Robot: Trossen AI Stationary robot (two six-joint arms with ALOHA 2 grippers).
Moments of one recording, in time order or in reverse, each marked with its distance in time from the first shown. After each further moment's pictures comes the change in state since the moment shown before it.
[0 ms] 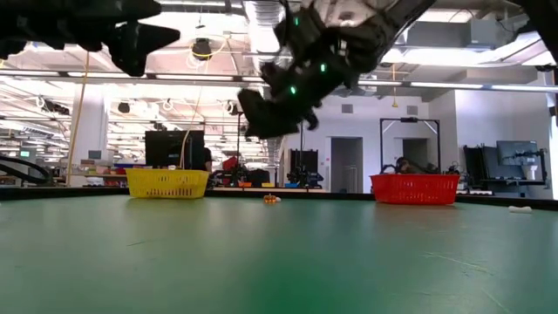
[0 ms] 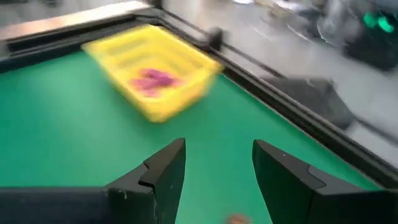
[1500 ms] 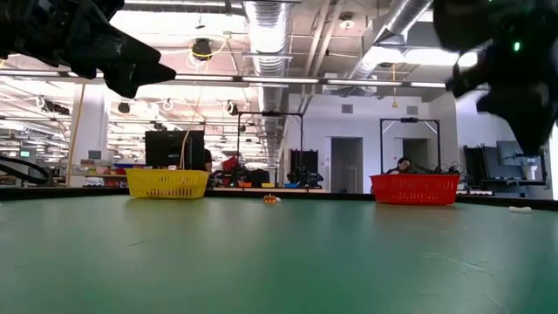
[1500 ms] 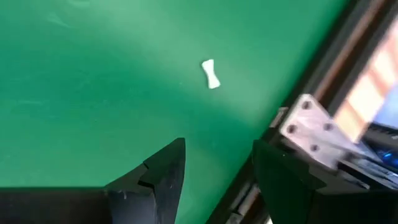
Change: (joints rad) left arm 0.002 -0.017 0.000 -0.207 -0.055 -0.061; right arm 0.418 -0.517 -0.303 -1.687 -0.270 1.077
